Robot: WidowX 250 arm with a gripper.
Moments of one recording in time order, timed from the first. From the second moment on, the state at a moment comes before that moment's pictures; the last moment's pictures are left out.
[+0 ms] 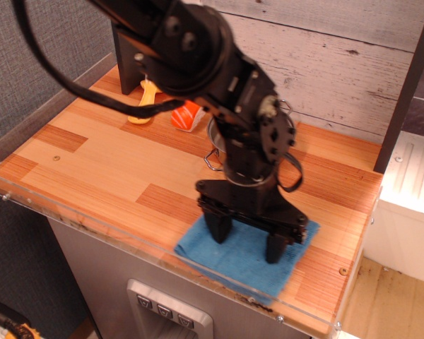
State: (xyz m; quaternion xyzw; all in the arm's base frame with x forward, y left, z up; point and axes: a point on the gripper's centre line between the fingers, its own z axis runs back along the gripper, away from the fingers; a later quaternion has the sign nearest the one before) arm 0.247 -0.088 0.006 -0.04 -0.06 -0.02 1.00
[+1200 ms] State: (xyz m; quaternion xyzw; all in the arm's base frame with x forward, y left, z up) arm 0.250 0.019 0.127 0.00 -0.08 0.00 1.00
